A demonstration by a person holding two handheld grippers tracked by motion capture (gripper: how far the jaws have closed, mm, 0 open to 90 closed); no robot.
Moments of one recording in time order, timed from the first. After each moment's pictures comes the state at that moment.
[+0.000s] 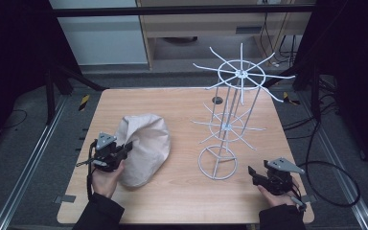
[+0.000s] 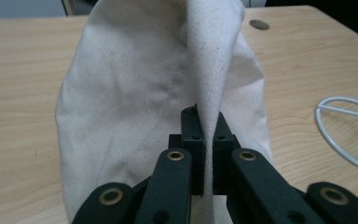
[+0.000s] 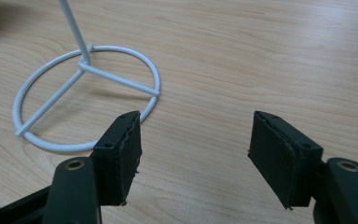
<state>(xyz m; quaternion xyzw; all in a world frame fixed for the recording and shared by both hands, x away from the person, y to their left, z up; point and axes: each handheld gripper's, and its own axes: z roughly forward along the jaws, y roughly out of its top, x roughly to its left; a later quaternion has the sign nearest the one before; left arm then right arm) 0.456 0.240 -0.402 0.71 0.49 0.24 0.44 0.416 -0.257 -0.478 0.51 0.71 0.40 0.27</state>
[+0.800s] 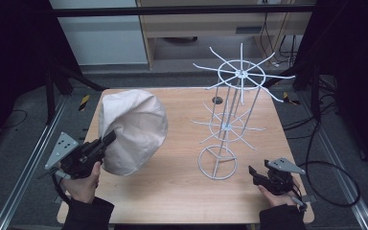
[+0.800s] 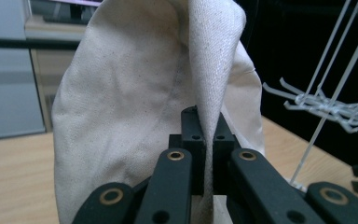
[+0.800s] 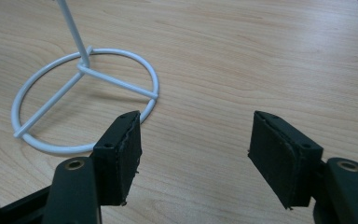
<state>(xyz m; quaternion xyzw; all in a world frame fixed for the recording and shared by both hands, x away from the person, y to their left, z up) 0.400 0.272 -0.330 0.63 0.39 0.29 0.61 0.415 -0.258 -0.477 0.51 0.71 0.40 0.27</state>
